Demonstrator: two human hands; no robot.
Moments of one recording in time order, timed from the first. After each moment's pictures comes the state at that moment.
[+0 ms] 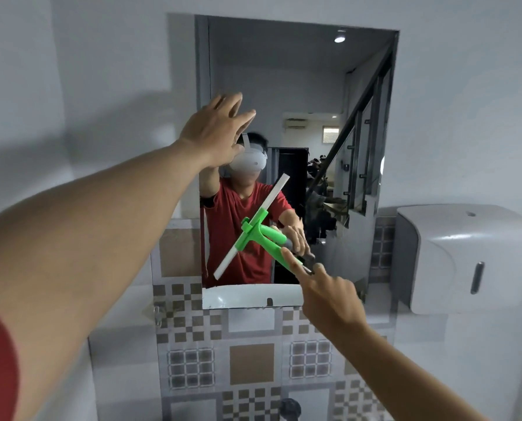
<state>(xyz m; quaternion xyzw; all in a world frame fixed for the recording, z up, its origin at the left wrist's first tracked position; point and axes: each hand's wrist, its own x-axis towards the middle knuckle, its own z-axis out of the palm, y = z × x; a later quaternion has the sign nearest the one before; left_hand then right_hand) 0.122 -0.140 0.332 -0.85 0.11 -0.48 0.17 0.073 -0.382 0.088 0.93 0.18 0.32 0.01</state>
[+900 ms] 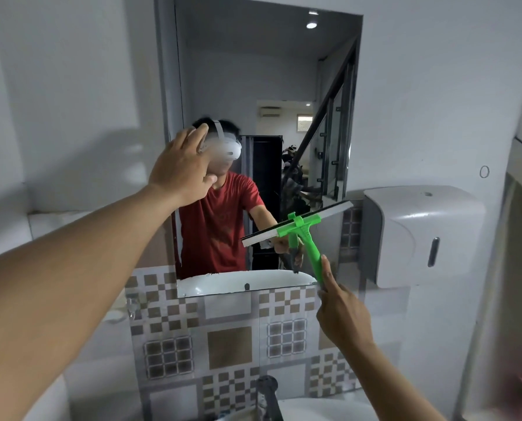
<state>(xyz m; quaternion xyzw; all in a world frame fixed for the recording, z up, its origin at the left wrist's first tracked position) 0.124 -0.141 0.244 -0.86 0.12 -0.47 0.12 0.080 -0.445 0.013 0.94 0.01 0.29 -0.20</state>
